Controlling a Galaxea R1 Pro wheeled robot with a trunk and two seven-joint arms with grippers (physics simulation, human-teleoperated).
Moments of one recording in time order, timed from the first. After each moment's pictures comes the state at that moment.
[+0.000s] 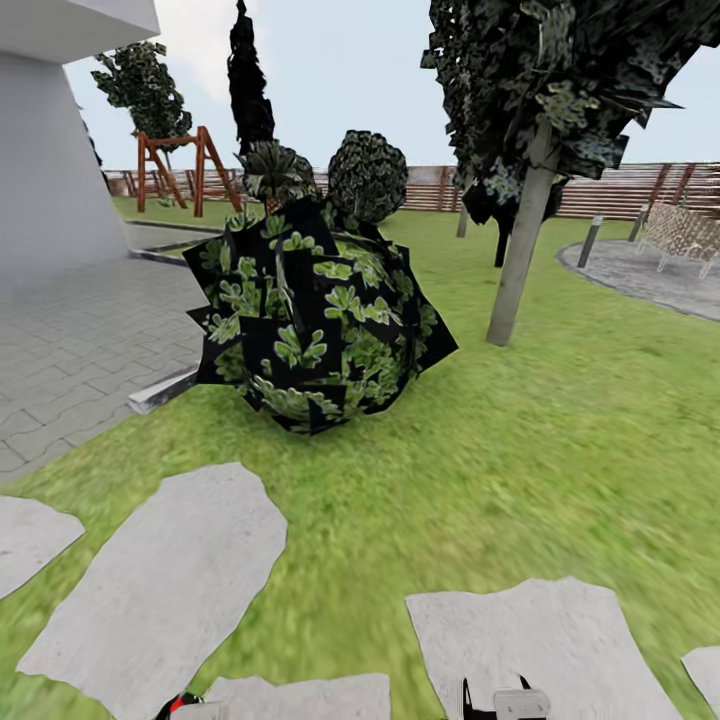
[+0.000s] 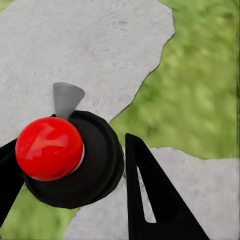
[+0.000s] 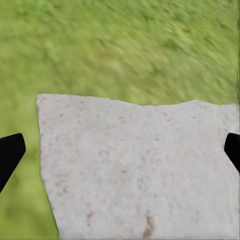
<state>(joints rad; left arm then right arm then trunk) -0.16 0.01 0.05 -0.41 -0.09 -0.52 0.21 -0.35 0.05 0.18 -0.03 0.14 -0.78 -0.41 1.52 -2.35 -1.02</state>
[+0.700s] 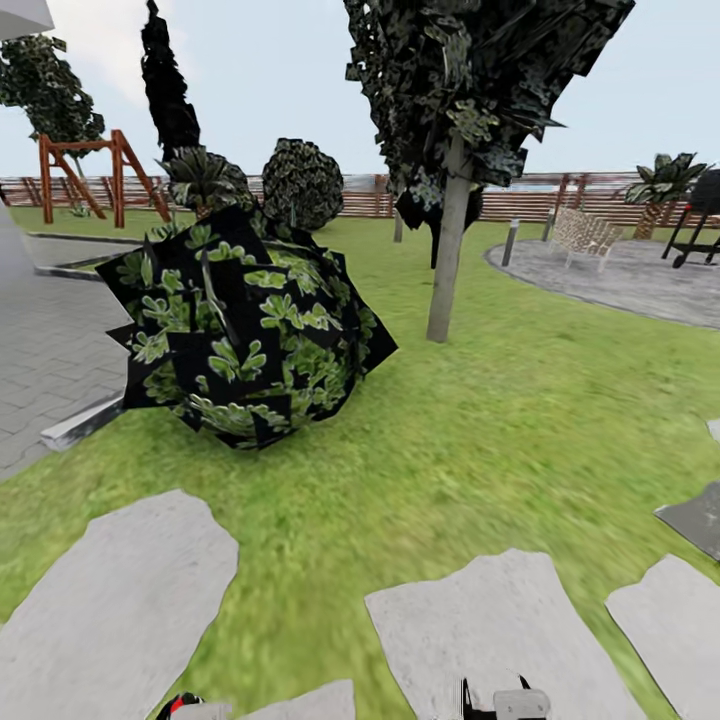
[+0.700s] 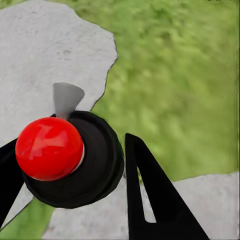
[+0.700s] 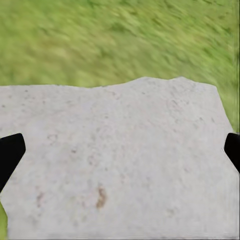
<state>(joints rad) -0.16 0.00 0.04 -0.41 -0.09 -0.52 0.21 -0.35 0.05 0.18 -0.03 0.14 -0.78 -0.41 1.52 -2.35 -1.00</state>
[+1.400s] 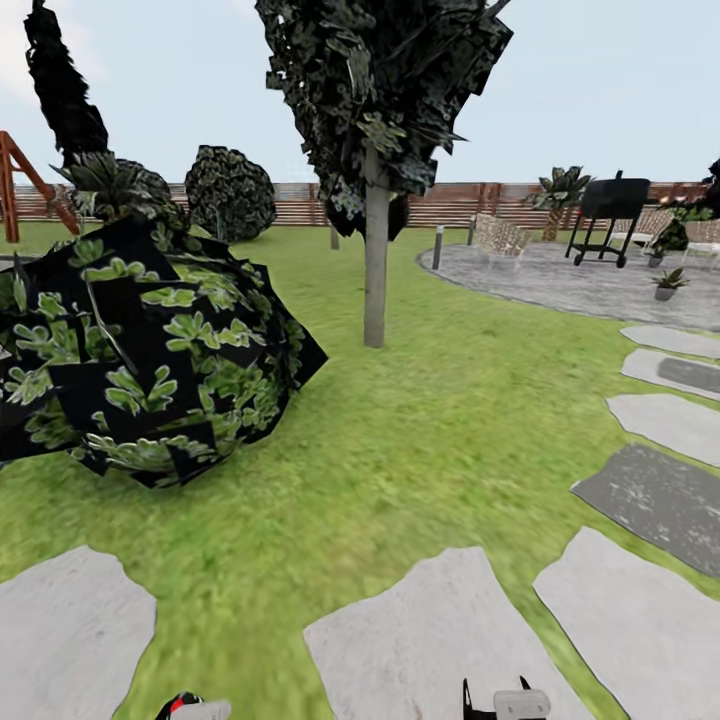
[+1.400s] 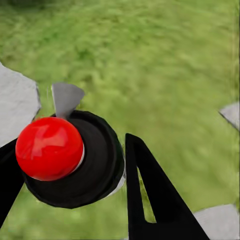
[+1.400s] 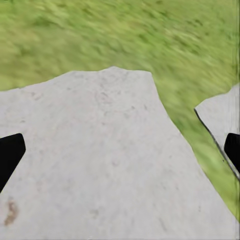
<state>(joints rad) -0.16 0.00 0.05 -0.41 -0.09 -0.52 0.21 -0.35 0.05 0.18 -0.03 0.14 -0.78 -0.41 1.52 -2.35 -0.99</state>
